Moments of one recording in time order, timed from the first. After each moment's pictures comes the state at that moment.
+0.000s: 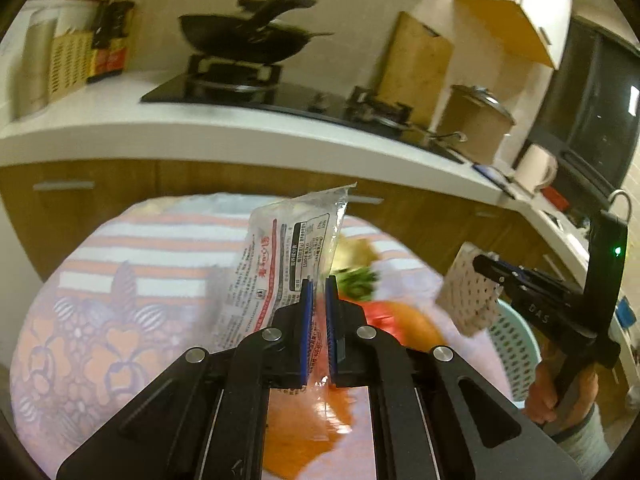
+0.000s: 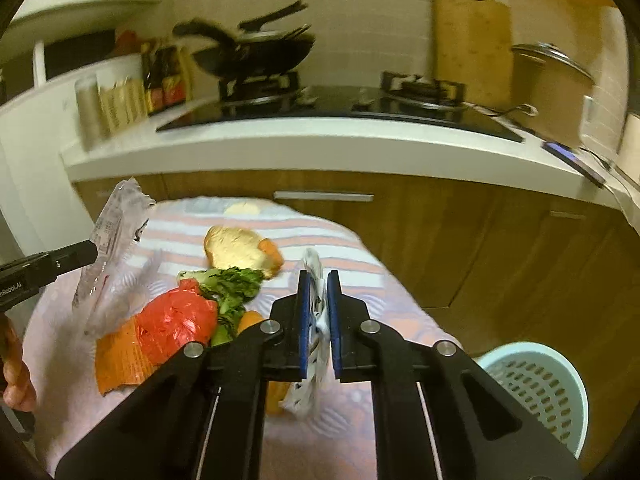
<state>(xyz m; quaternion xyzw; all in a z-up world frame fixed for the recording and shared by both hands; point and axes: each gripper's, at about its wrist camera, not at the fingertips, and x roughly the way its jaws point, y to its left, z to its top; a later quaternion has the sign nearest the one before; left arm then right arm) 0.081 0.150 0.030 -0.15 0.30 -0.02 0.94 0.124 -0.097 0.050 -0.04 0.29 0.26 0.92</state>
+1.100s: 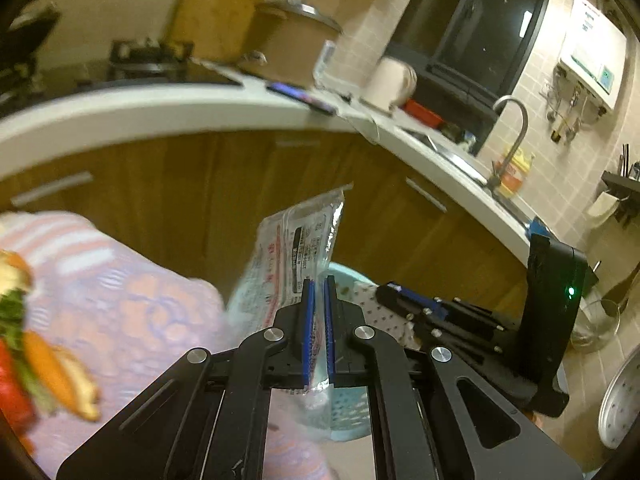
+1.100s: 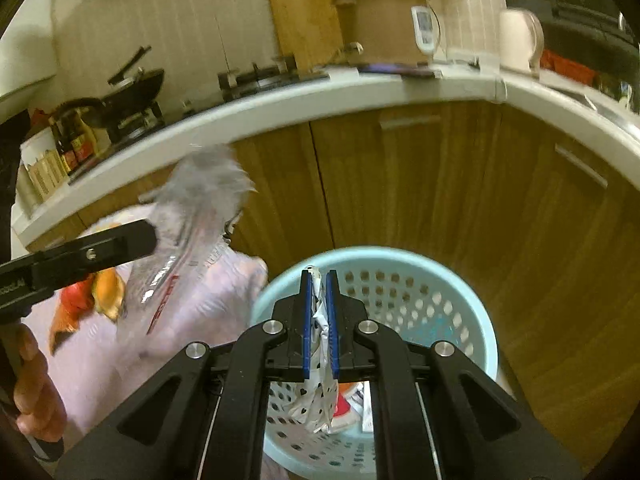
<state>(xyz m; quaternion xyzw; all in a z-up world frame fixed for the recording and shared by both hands) 0.163 -0.128 0.006 -0.10 0.36 -0.28 0.89 0.115 -0.327 -0.005 0.07 0.33 0.13 0.93</state>
